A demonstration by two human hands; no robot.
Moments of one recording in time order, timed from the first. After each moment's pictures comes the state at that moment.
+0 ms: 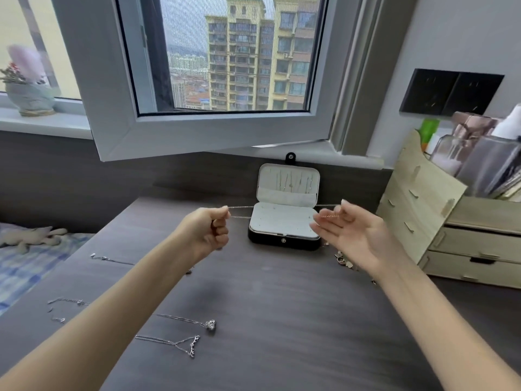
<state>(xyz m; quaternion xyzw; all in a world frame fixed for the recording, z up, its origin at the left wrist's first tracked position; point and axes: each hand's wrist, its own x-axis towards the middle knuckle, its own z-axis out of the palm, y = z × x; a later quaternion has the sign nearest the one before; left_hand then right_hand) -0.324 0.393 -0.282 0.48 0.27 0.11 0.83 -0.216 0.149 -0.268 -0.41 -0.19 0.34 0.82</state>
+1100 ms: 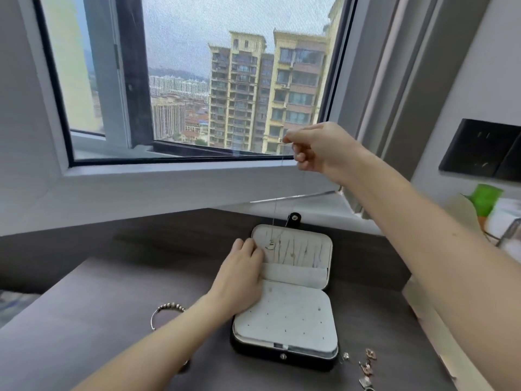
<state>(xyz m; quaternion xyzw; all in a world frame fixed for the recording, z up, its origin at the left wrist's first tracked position) -0.148 0.428 -0.337 0.94 0.02 0.32 0.08 -0.067 0.315 -0.106 -0.72 -0.32 0.13 0.60</state>
